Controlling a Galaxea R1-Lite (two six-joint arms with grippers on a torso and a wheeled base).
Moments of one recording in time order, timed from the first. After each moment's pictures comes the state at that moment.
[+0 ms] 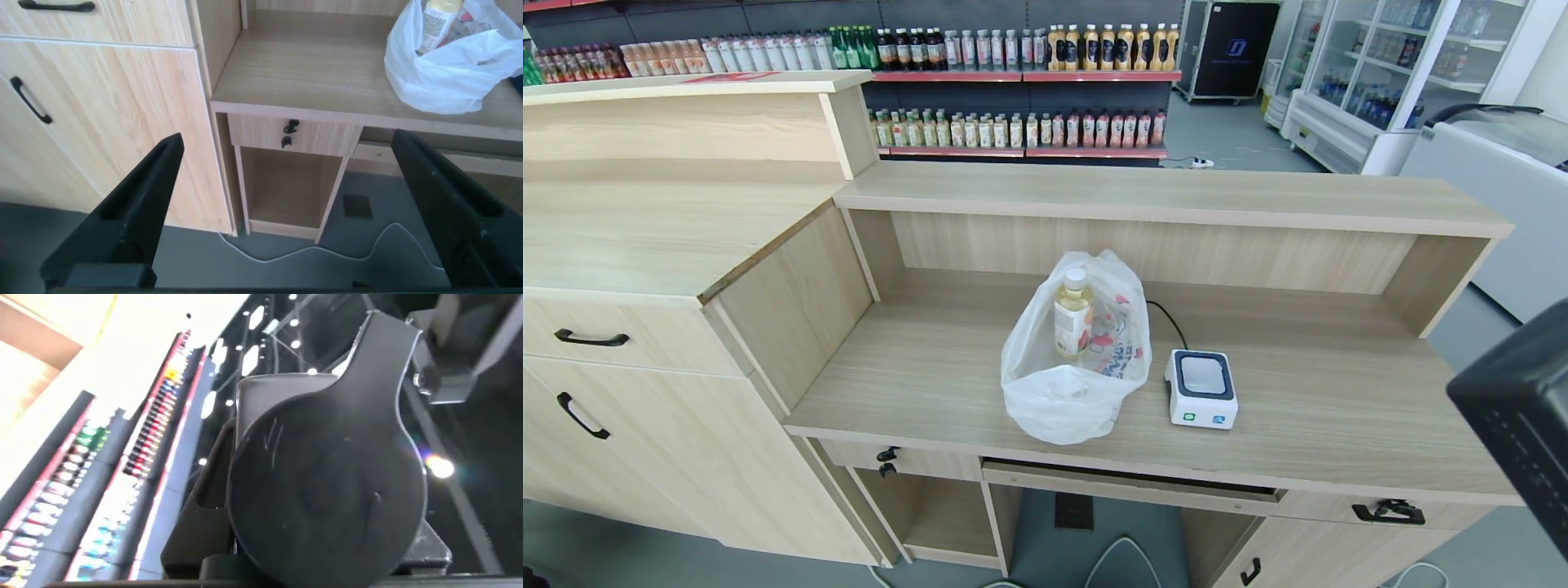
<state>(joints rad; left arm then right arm) 0.00 0.00 0.00 0.00 0.01 0.01 0.53 0.83 -0.49 -0.49 0.81 -2.37</state>
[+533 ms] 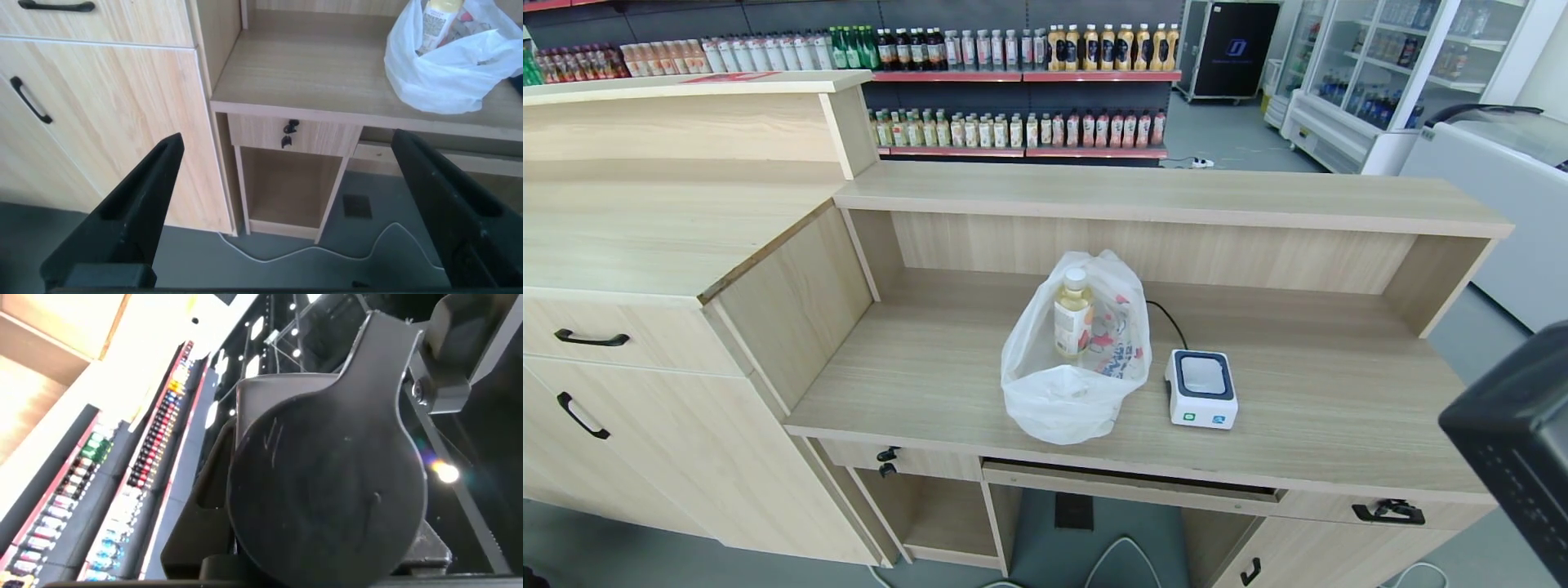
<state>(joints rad) 0.00 0.00 0.00 0.00 0.01 0.01 0.55 0.82 -0.49 -0.47 0.81 -2.37</state>
